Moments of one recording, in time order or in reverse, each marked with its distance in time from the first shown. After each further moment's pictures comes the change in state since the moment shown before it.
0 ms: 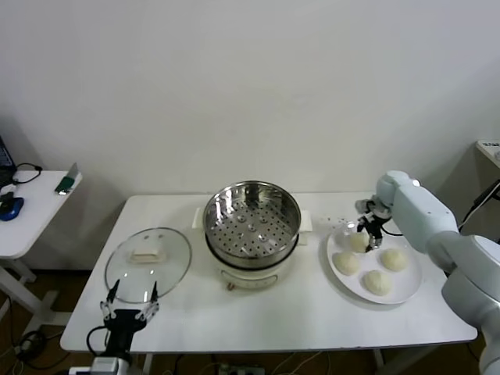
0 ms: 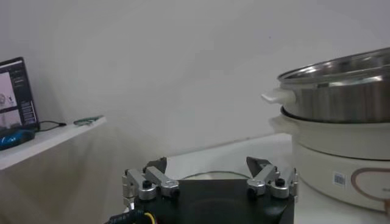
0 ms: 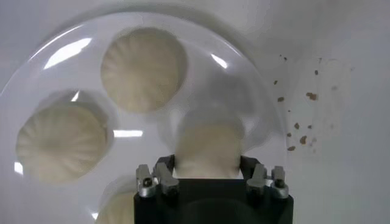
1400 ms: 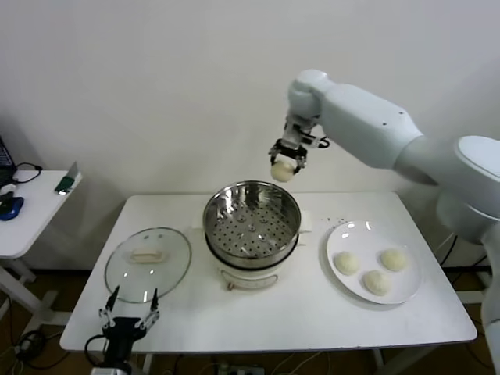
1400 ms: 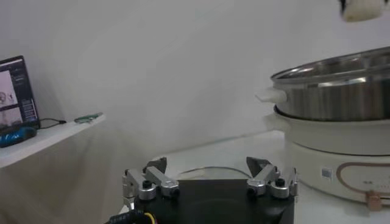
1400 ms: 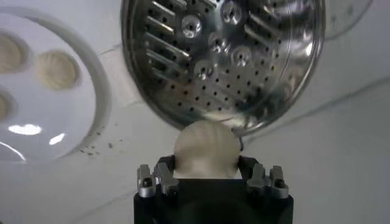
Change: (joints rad) left arm 0.064 -0.006 0.004 -0.046 0.001 -0.002 -0.001; right arm 0.489 0.213 -0.412 0.462 0.116 0.402 -0.033
